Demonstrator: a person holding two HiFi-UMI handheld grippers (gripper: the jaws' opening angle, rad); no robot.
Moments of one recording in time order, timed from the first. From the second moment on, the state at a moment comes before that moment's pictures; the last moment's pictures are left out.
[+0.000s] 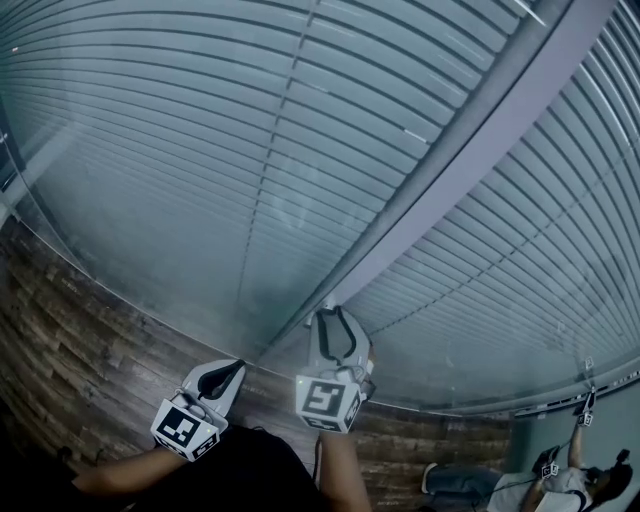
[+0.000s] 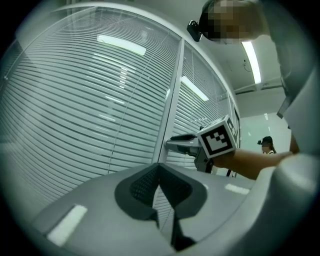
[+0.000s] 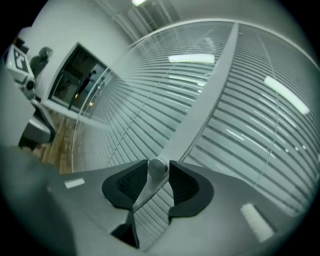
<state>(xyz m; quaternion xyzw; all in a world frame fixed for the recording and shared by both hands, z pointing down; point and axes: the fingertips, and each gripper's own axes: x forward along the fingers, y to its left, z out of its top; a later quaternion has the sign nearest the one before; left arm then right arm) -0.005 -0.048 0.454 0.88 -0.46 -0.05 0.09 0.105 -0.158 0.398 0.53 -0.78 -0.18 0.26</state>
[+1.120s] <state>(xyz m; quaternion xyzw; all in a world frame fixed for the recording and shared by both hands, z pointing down) 0.124 -0.015 0.480 0.91 -0.40 -0.04 0.08 0.216 -0.031 0.417 0.59 -0.81 -0.05 0.01</state>
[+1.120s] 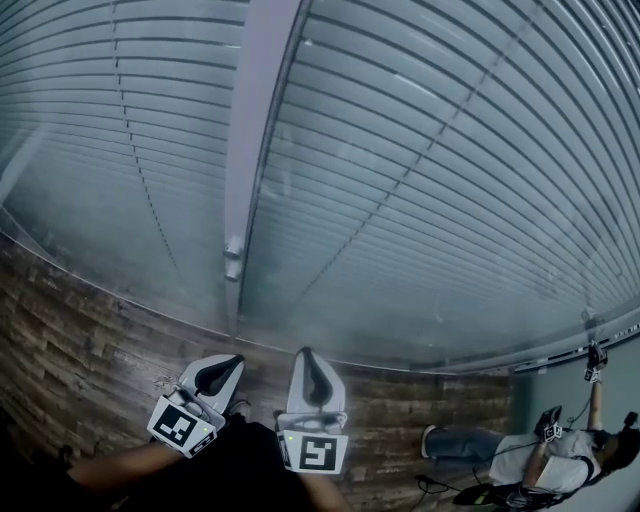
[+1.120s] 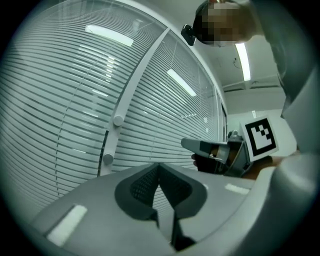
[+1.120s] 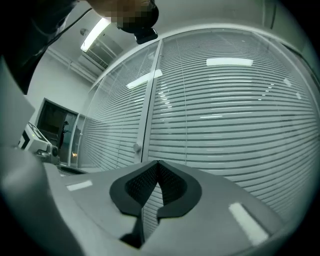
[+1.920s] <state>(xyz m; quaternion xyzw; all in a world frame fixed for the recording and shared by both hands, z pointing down) 0.142 0.003 0.474 0.91 -0.41 -0.03 0.06 0.234 -0.002 0.436 0.59 -0.81 -0.02 0.00</state>
